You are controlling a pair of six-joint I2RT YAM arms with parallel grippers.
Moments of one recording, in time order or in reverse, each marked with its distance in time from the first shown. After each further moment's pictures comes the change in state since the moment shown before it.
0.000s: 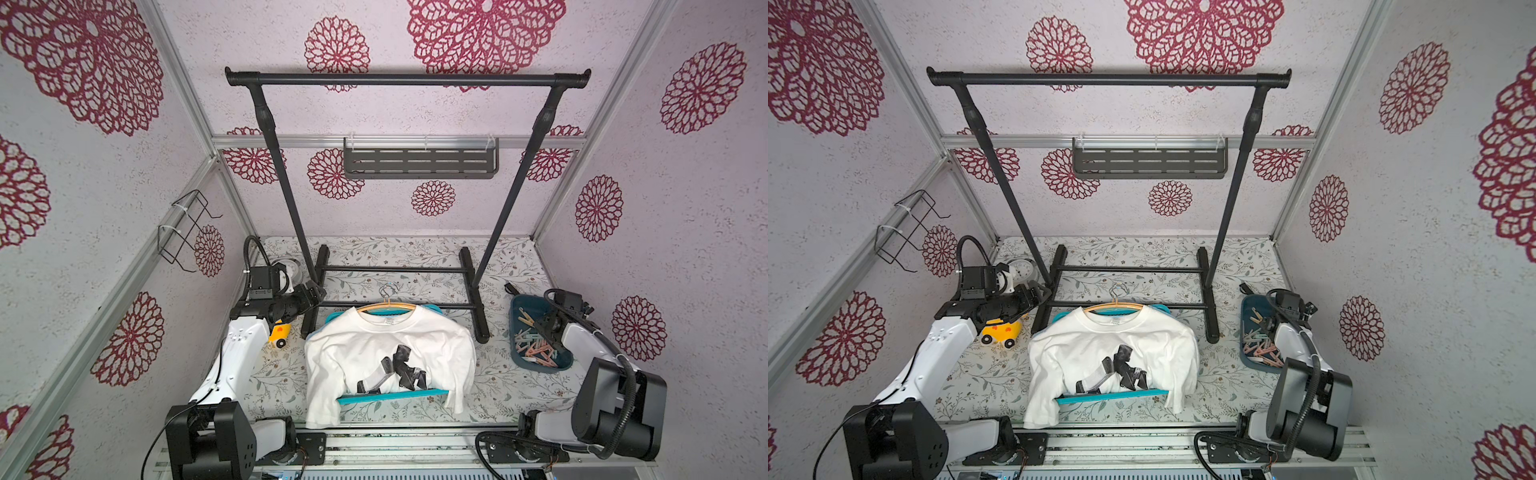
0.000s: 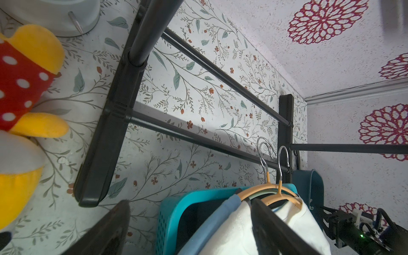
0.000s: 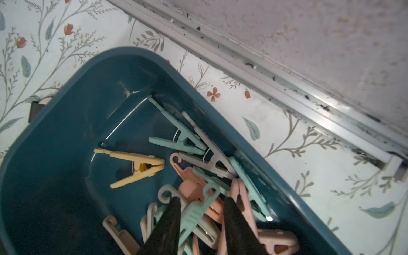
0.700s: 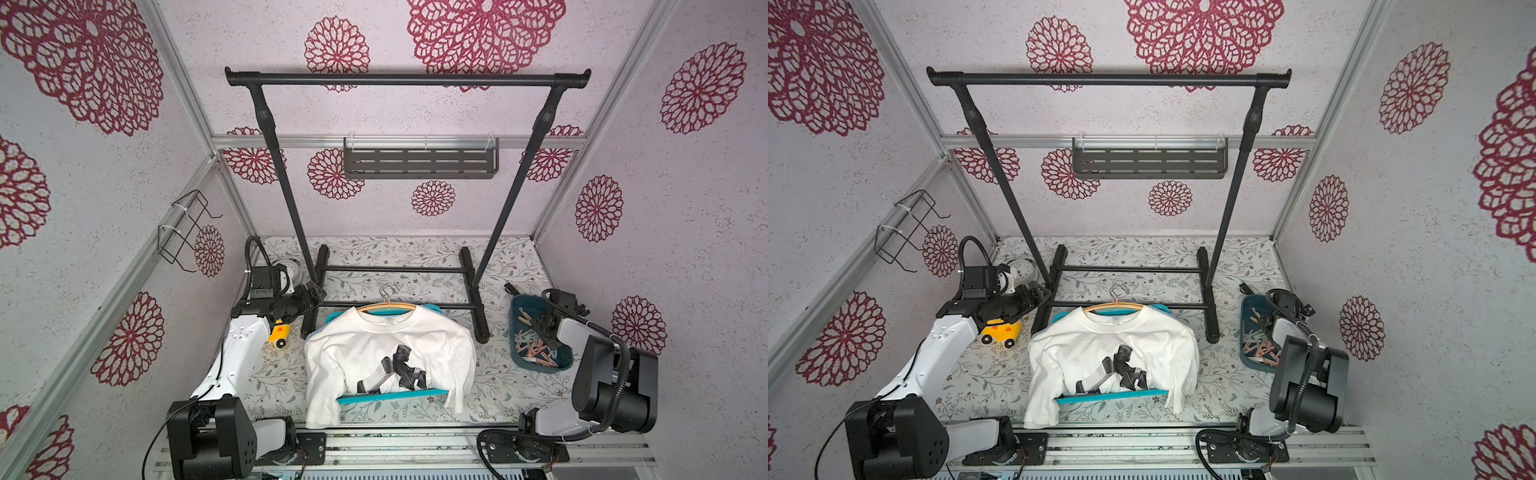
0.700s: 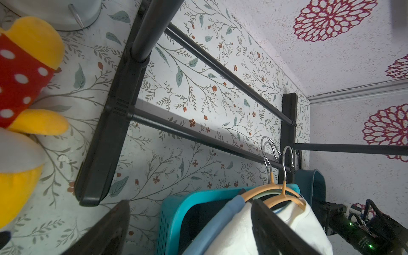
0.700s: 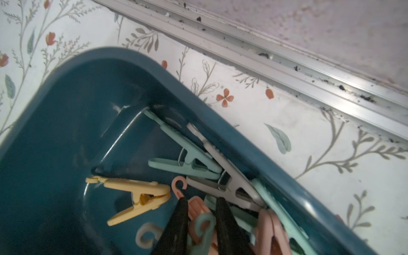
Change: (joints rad) left arm 0.000 0.011 0.000 -0.003 -0.001 0.001; right arm 0.000 0.124 0.000 0.140 -0.006 0.098
